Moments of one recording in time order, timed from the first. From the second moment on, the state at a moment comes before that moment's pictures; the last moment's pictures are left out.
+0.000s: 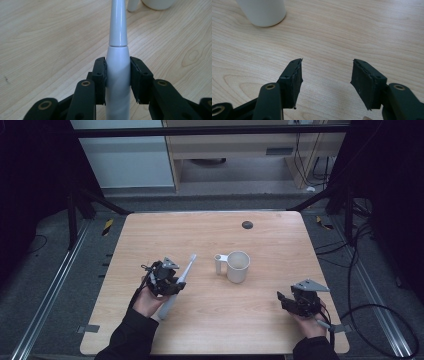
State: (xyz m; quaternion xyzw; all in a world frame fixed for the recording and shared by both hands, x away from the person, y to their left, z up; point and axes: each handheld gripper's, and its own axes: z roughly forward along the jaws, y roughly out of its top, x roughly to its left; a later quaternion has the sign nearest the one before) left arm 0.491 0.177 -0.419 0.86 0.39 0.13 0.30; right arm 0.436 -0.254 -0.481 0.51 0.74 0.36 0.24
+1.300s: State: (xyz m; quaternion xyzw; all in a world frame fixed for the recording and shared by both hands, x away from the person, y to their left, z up) left arm 0.477 0.204 -0.364 0.74 0.40 0.26 0.47; right arm 0.435 -0.255 -0.480 0.51 0.73 0.36 0.26
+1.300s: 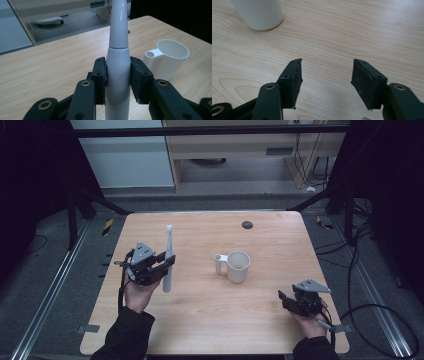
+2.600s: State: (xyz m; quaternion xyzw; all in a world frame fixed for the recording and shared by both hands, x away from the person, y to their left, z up) left arm 0.516 0.145 -0.336 0.68 0.37 0.26 0.58; right arm 0.435 -0.255 -0.481 0.51 0.73 0.36 0.27
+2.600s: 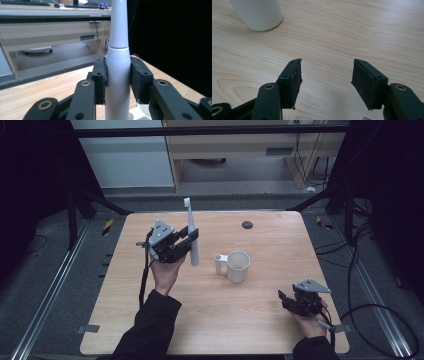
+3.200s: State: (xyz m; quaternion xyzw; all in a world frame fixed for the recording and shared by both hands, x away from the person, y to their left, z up) left arm 0.523 0.109 -0.328 0.68 0.34 0.25 0.60; right arm 0.435 -0.256 -0.481 0.51 0.73 0.37 0.27
